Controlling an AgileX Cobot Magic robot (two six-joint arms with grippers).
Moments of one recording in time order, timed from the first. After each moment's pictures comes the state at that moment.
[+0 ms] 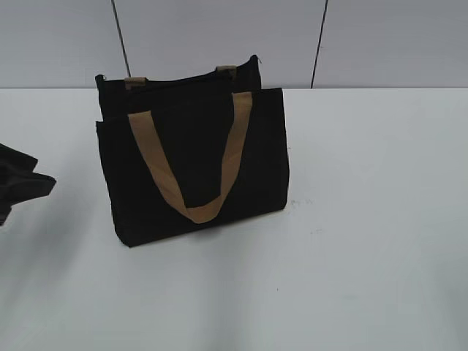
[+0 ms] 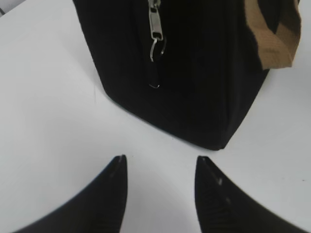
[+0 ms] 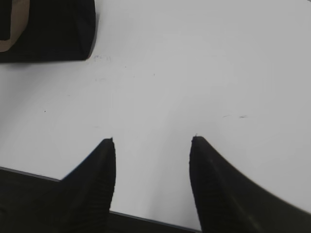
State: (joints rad) left arm -0.02 1.25 -0.56 -1.07 0.47 1.75; right arm 0.04 -0.01 -0.49 0.17 1.10 -0.20
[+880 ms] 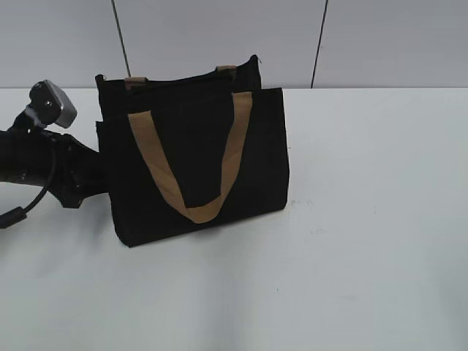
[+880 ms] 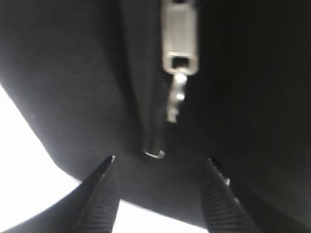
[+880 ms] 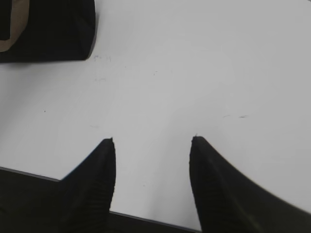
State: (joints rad) left arm -0.02 1.85 -0.80 -1.60 0.64 2.46; right arm 0.04 -0.01 -0.49 0.17 1.10 -0.20
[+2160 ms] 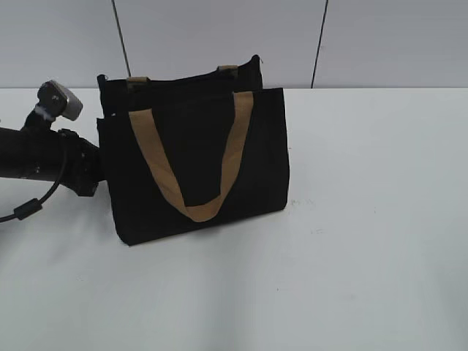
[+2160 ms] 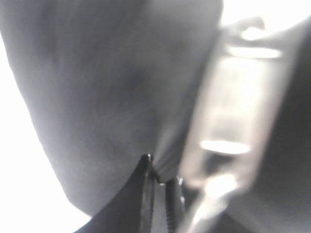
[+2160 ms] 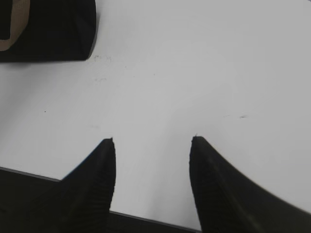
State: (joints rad) left arm -0.02 1.95 -0.86 -1.70 0.71 2.45; right arm 0.04 -0.01 -0.49 0.17 1.10 -0.20
